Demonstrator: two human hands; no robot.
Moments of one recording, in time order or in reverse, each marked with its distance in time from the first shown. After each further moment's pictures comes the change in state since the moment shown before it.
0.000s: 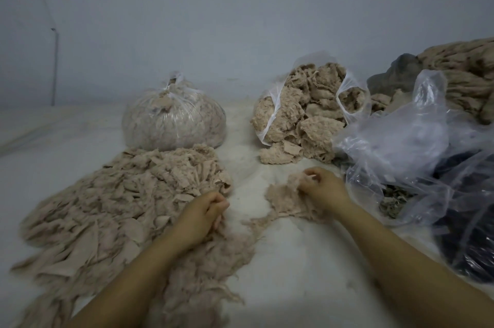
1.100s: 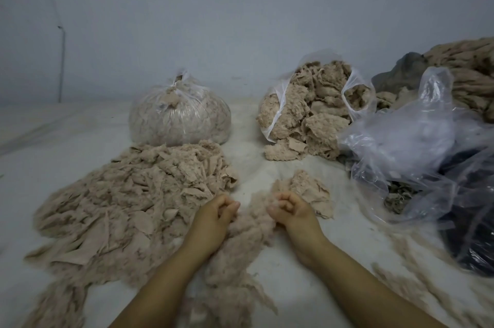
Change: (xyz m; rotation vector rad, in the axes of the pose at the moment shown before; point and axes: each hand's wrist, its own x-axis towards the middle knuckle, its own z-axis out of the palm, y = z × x) left_hand -0.016 -0.013 0.025 -0.047 0.182 -0.052; right_hand -0.090 -0.020 0.058 0.913 -0.299 0.040
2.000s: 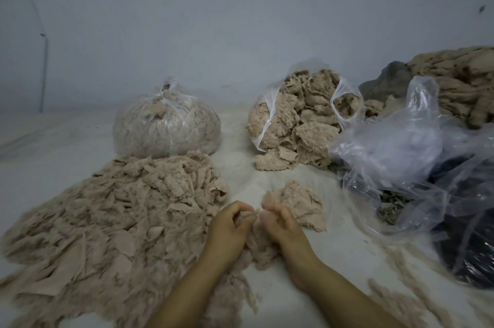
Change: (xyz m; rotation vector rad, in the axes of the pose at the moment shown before) left_hand 0.010 0.028 0.039 -0.115 -0.009 0.040; right_hand -0.003 0.005 -0.001 -0.103 -0.018 -0.002
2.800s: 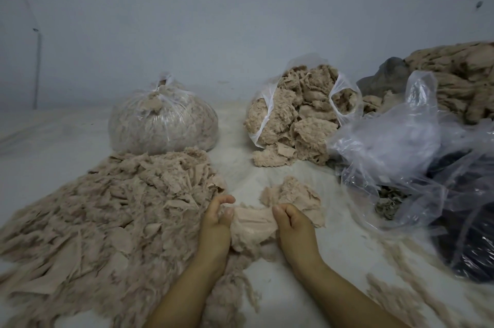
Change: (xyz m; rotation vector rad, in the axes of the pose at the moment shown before) left_hand -0.002 -0.014 0.003 -0.488 0.167 -0.246; right_hand 0.012 0.011 -0.009 -0.398 0.298 -0.199
